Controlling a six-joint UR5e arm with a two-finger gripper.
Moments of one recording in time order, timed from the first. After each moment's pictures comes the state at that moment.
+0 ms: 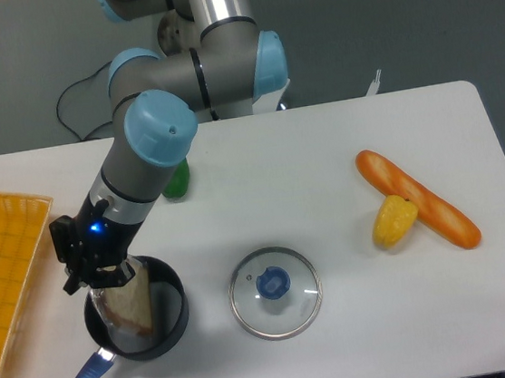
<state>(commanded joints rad) 2.21 -1.92 -1.52 -1.02 0.90 0.75</state>
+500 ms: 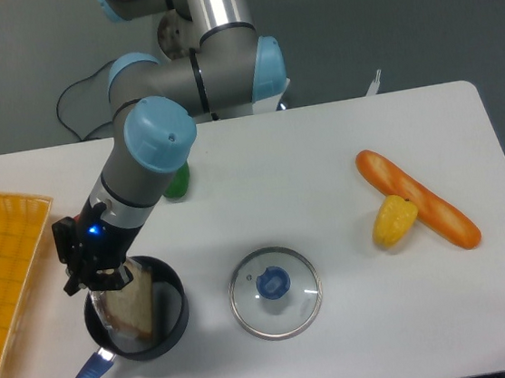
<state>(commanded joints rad) 2.21 -1.93 -1.52 -1.02 0.90 0.84</state>
